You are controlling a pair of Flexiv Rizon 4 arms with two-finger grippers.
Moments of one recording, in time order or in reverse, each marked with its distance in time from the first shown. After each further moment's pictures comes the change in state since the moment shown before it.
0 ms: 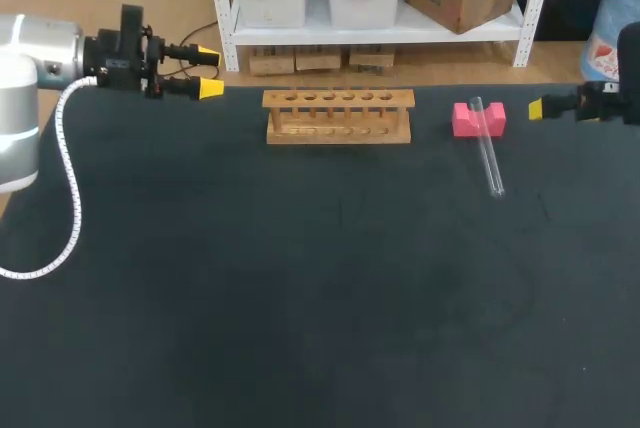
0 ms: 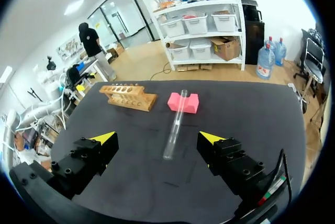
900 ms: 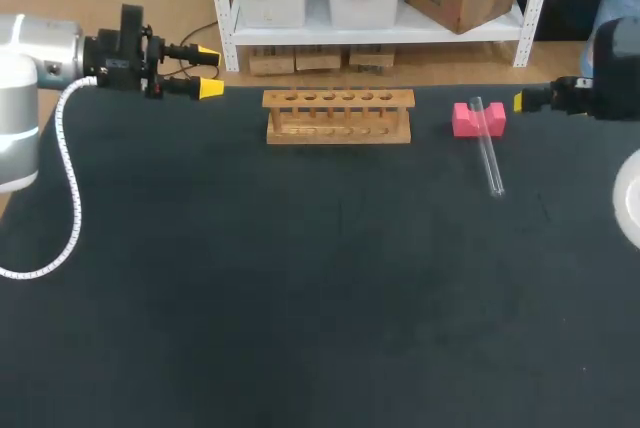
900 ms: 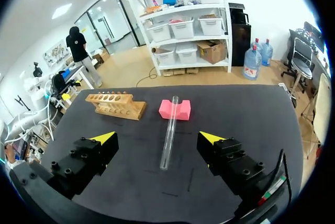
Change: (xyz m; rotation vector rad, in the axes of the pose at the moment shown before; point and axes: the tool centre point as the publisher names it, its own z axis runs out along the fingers) left arm 0.000 0.000 0.000 0.000 0.000 0.000; right arm -0.011 0.005 0.024 0.130 -0.038 0.040
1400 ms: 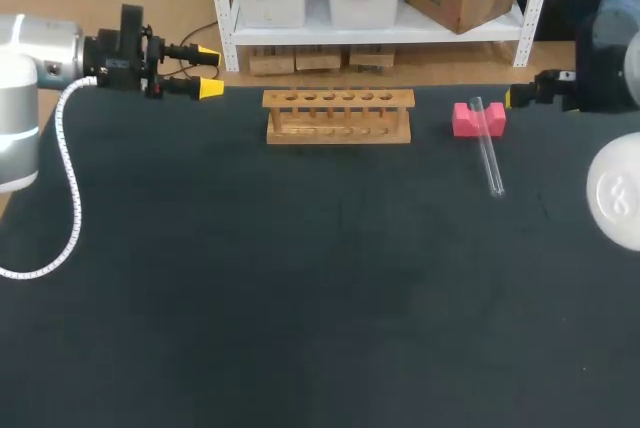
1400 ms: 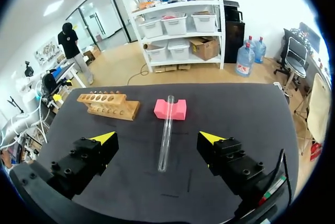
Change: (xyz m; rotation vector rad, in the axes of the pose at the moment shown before) left arm 0.000 0.000 0.000 0.000 0.000 0.000; right arm -0.005 0.001 0.007 0.076 0.030 0.009
